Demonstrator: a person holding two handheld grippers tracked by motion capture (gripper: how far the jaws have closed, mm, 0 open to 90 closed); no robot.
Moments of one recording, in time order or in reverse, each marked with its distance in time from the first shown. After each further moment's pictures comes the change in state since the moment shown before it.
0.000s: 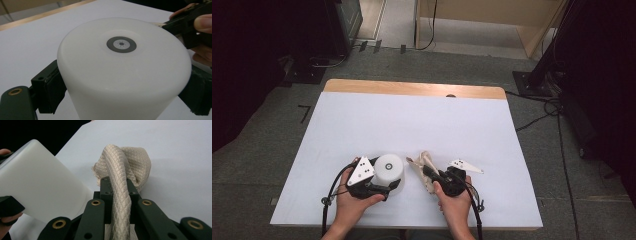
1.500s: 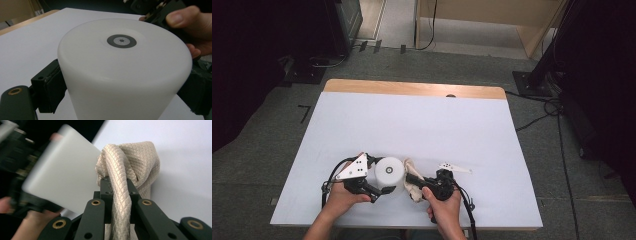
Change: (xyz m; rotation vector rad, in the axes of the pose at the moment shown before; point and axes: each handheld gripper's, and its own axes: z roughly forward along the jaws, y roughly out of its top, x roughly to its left) left arm 0.023 -0.009 0.005 -0.049 -0.274 0.151; right arm 0.014 -0.016 0.021 0.125 0.262 0.168
